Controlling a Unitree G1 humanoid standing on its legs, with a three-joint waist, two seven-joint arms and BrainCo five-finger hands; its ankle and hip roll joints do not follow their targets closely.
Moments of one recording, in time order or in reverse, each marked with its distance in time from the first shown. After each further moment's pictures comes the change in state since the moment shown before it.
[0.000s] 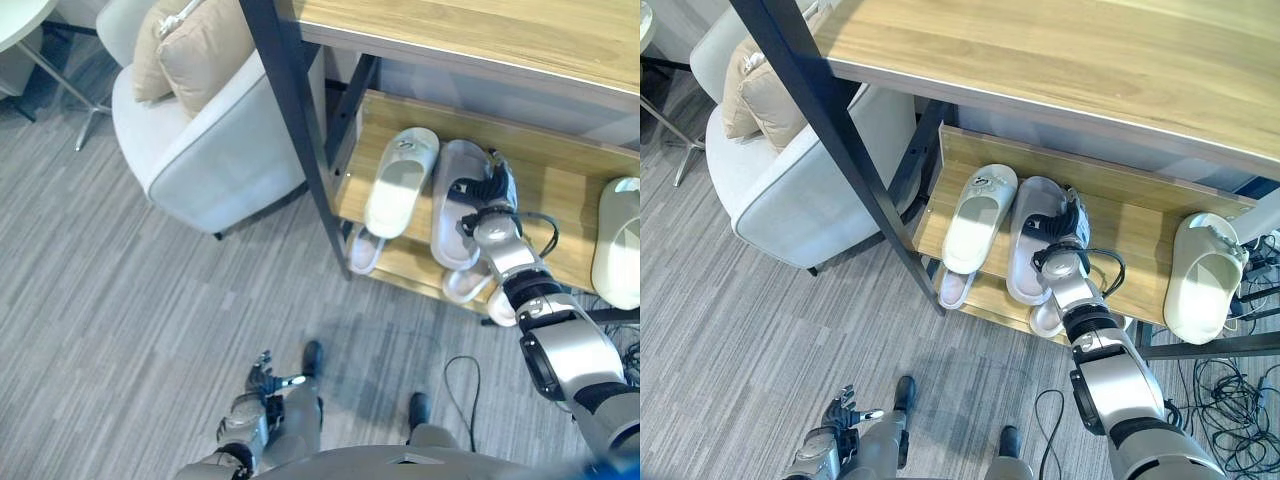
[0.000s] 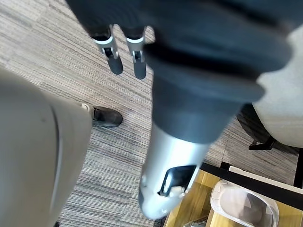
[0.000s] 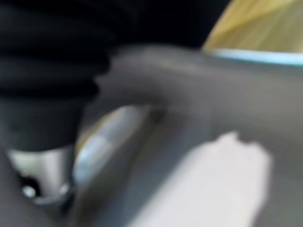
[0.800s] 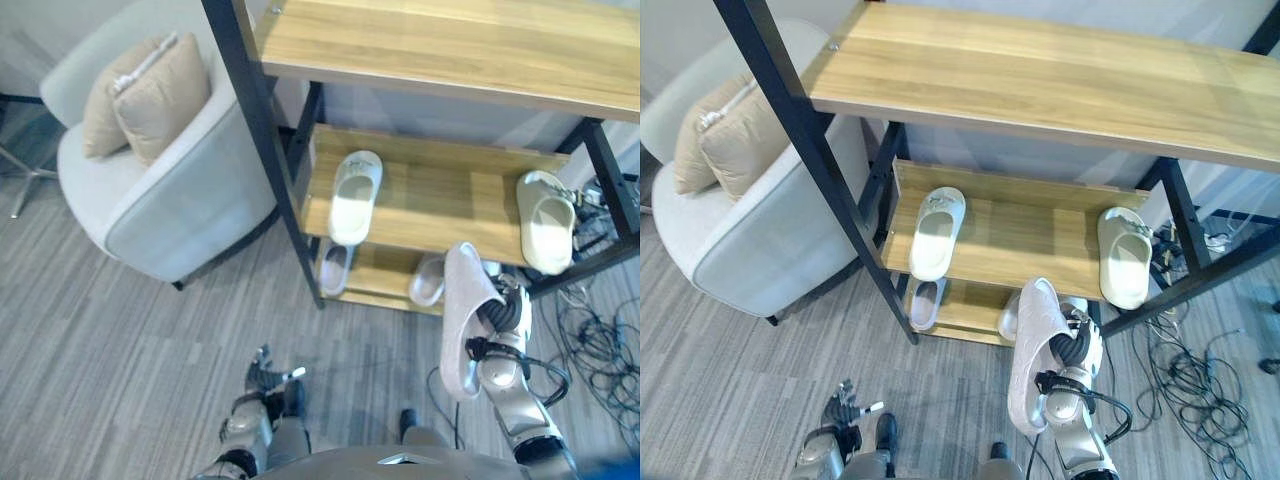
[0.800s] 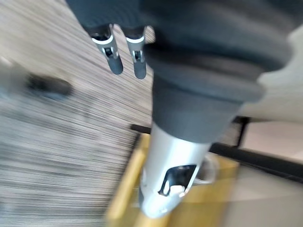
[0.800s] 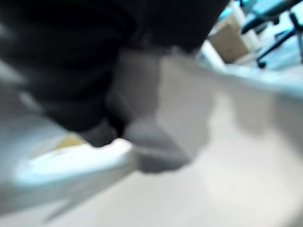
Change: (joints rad) left arm 0.002 -0.037 0.137 -0.199 -0.096 -0.060 -0.010; right arm 0.879 0.134 -0.051 -0.642 -0.174 -0.098 -0.182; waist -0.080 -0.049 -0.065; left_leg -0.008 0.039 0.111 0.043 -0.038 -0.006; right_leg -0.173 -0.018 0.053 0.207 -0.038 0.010
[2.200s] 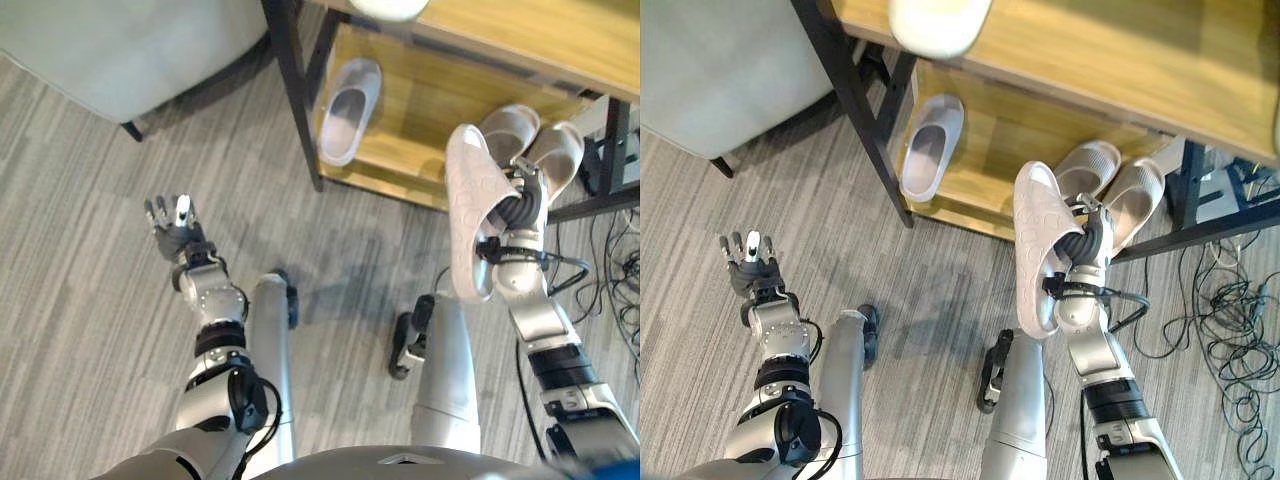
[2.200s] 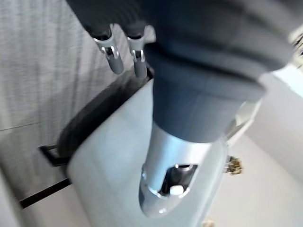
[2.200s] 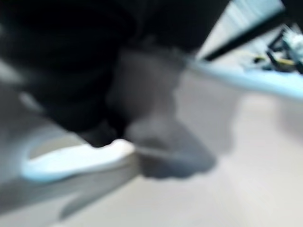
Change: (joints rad) left arm -0.467 -0.001 0.482 -0.391 -0.693 0.038 -0.182; right arm -0.458 -0.188 -0.041 -0.087 0.020 0.069 0.165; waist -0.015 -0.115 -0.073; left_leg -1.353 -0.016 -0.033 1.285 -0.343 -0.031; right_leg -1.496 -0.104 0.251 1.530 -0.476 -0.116
